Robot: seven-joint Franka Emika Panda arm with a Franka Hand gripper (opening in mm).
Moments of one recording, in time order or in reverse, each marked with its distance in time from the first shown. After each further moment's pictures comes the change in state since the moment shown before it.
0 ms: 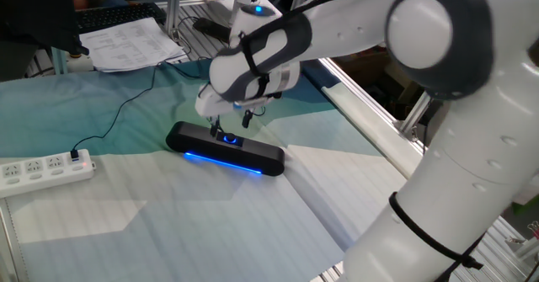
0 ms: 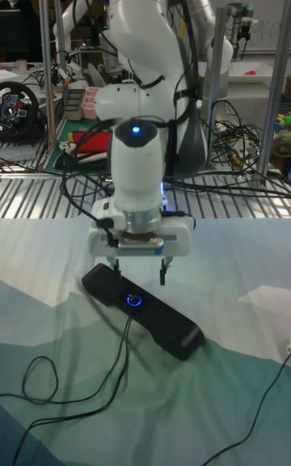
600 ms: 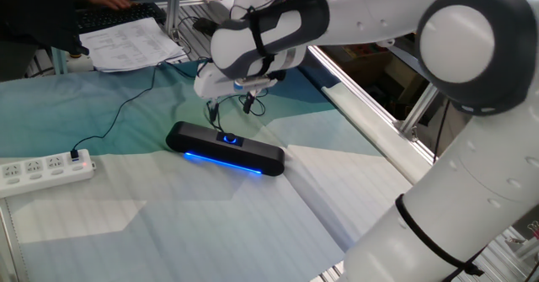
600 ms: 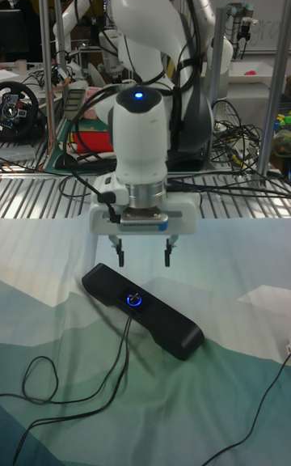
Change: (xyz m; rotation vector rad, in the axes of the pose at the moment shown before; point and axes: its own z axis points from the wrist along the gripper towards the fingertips) arm -0.002 0.006 -0.041 -0.007 -0.002 0.010
